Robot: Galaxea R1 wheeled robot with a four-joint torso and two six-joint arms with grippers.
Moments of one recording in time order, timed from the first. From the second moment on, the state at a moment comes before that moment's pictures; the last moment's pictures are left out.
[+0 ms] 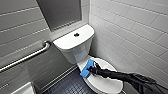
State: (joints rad) left arm 1.38 2.58 -1.80 0.18 0.12 -0.19; right arm -0.42 3.02 -2.23 -0.26 -0.03 1.03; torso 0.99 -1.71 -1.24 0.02
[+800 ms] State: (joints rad) left arm 1.38 2.59 -1.80 0.18 0.11 -0.18; right arm -0.50 2.88 -2.06 -0.27 0.04 1.03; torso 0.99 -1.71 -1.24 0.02
